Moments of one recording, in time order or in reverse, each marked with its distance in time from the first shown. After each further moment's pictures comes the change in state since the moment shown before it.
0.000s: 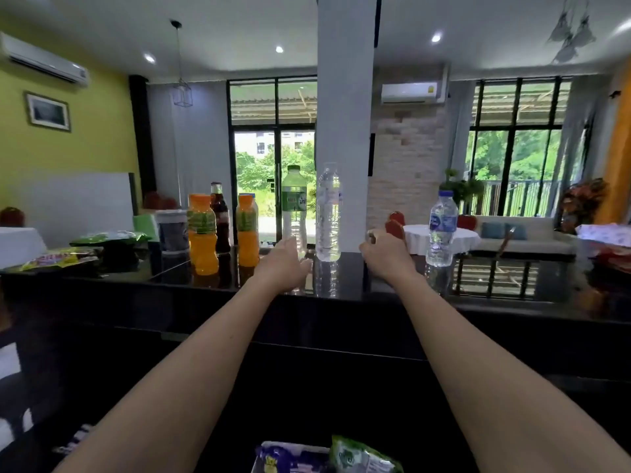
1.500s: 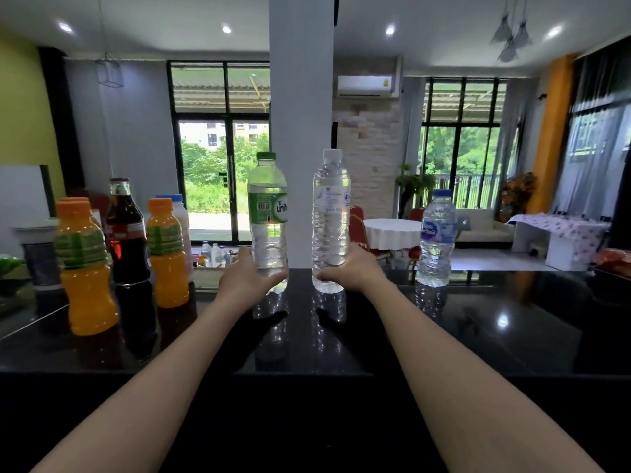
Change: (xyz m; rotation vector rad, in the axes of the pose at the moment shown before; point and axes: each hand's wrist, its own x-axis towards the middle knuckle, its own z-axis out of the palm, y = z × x) left_hand 0.142 -0.033 0.071 -0.228 0.071 -0.117; right_hand 0.131 0.057 0.065 0.072 -0.119 0.153
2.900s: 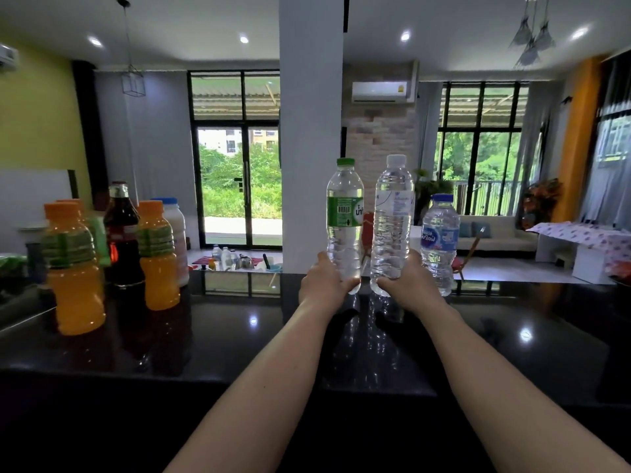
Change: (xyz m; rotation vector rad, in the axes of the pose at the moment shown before) left_hand -0.004 0.100 0.097 -0.046 -0.058 0.096; right_hand 0.005 0.085 -0.049 0.094 0.185 0.001
